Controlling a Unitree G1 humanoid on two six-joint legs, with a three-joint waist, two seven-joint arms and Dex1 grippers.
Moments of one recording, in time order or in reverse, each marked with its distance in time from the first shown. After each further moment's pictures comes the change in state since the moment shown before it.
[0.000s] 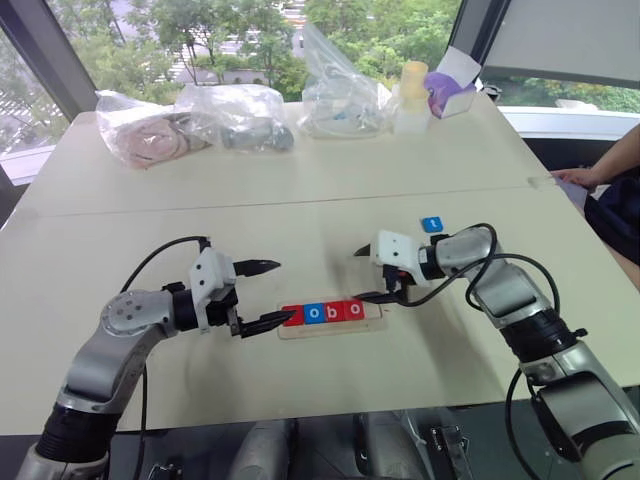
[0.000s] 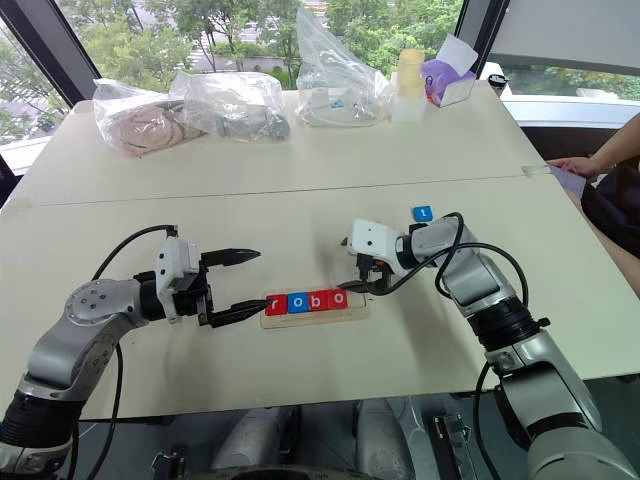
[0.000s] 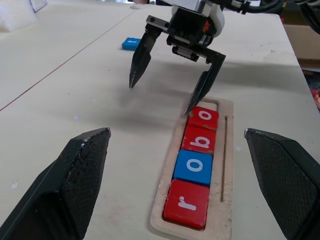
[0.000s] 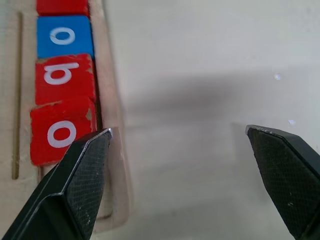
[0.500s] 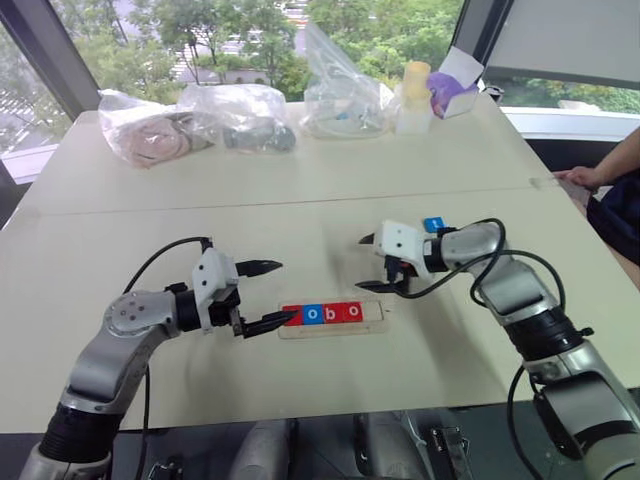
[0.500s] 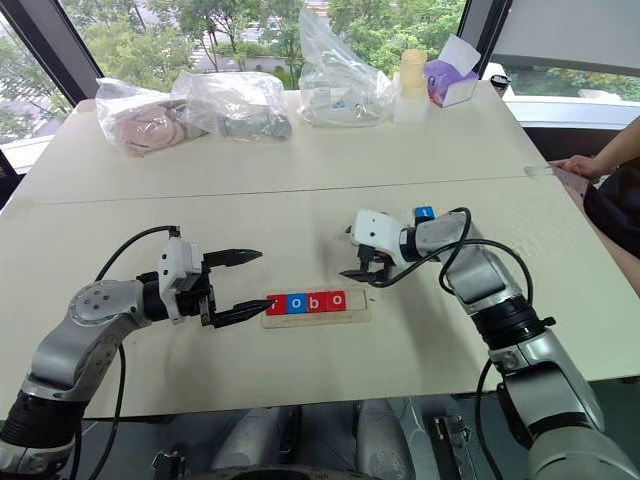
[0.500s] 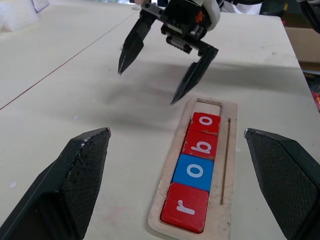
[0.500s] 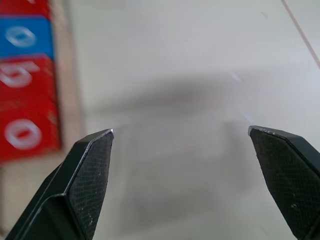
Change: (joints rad) left arm 0.000 -0.013 -0.009 0.000 0.001 -0.001 0.007; right arm -0.009 -0.039 -0.059 0.008 -0.021 0.023 -0.114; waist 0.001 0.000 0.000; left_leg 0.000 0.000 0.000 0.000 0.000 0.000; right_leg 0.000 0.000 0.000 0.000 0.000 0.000
